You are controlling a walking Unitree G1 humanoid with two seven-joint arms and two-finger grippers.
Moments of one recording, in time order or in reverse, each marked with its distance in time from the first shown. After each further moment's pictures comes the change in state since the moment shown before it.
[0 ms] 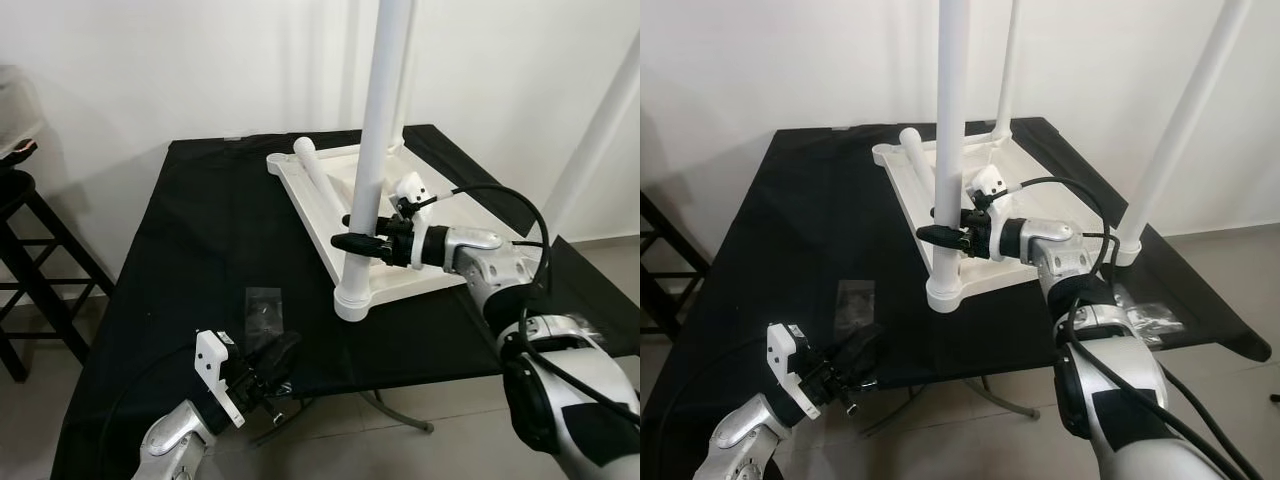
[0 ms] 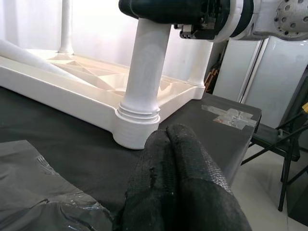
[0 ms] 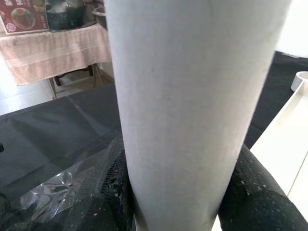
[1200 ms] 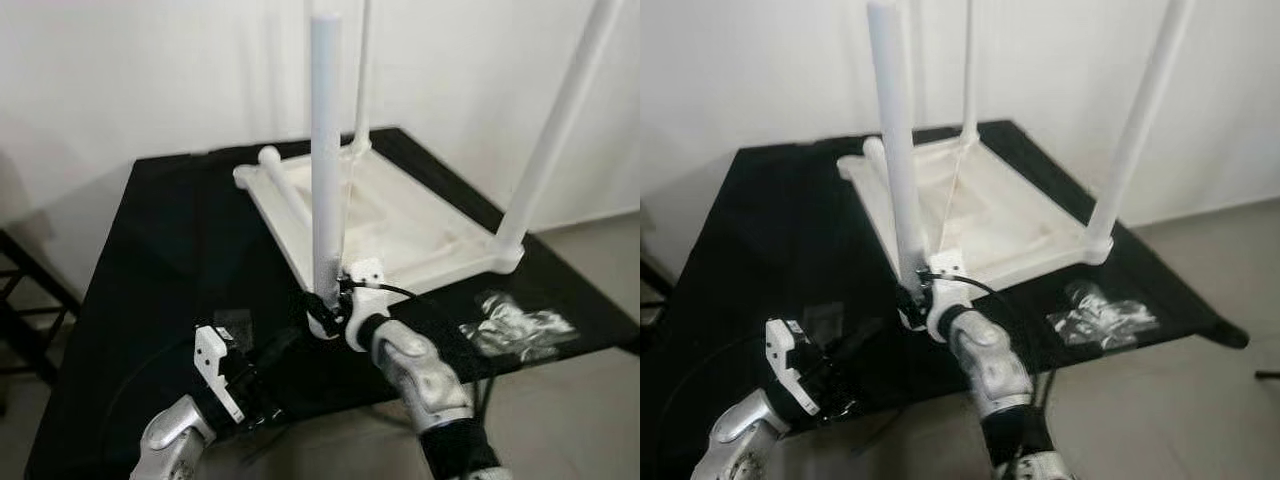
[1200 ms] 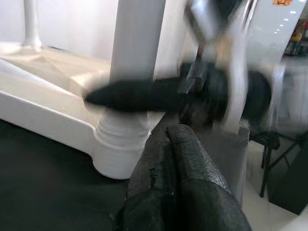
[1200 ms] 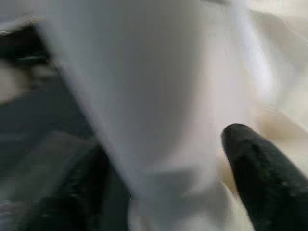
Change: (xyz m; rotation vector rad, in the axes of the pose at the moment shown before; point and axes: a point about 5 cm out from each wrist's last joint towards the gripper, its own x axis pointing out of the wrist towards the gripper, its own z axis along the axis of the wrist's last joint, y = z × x) left arm 0.002 0.004 0.003 -0.009 0.004 -0.024; right arm 0.047 0.089 -0.049 0.178 -0.032 -0.280
